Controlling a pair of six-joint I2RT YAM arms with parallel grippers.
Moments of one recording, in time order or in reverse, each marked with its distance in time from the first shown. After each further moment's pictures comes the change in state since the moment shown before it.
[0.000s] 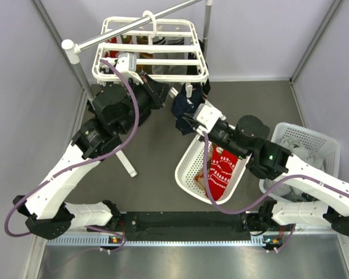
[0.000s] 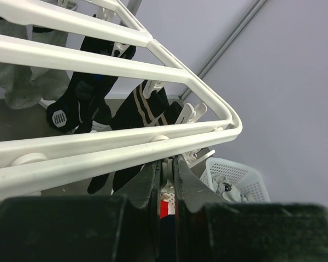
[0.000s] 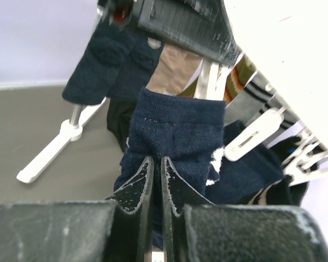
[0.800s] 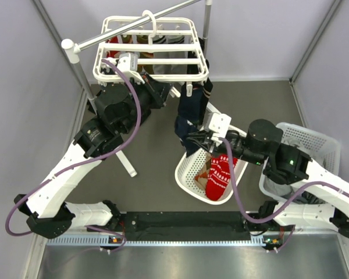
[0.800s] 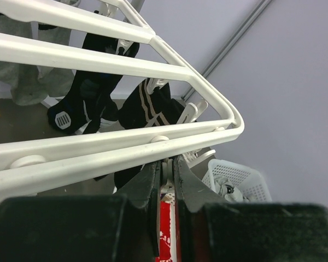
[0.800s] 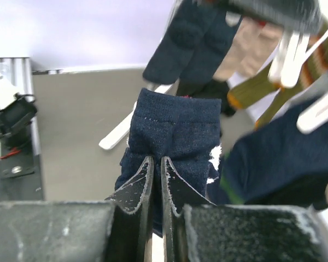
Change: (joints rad) left arm 0.000 0.009 -0.005 0.011 -0.014 0.000; right arm 0.021 -0.110 0.029 -0.282 -0.184 0.181
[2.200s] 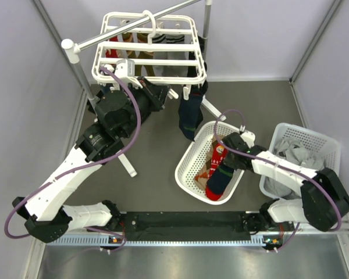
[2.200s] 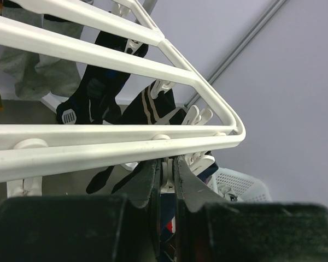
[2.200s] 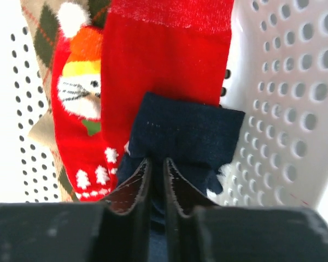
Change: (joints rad) left arm 0.000 -0.050 -0.112 0.091 -0.038 -0.007; right arm -0.512 0.339 -0.571 -0.113 0.415 1.218
